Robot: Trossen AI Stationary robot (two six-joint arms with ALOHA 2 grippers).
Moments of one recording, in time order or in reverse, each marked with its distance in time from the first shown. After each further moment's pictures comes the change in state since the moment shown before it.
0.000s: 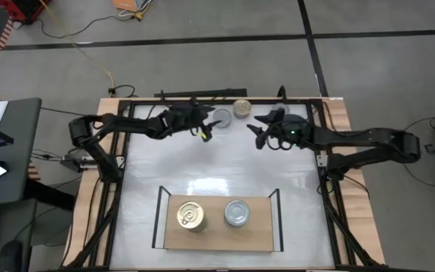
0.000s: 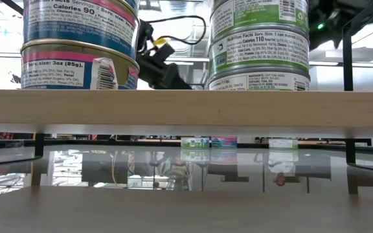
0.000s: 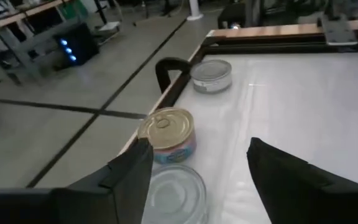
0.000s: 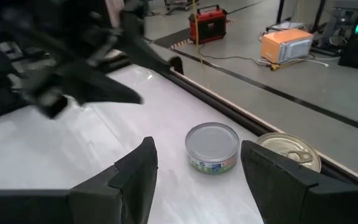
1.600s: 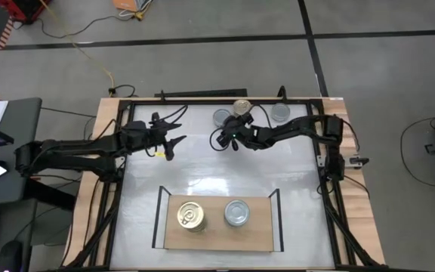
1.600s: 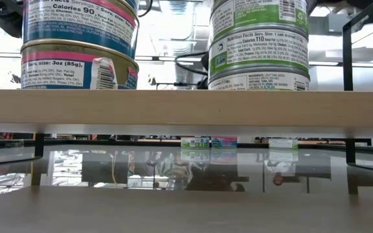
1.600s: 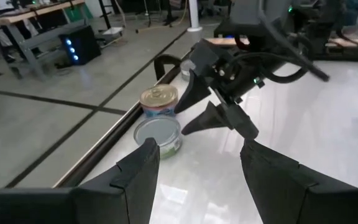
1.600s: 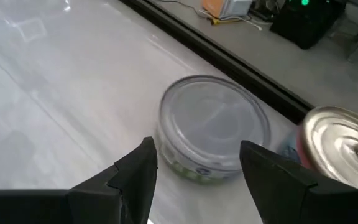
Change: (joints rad) left arm -0.126 -0.764 -0.446 -0.280 -0.124 -0.112; right arm 0.012 0.850 0.443 0.071 0.292 -0.025
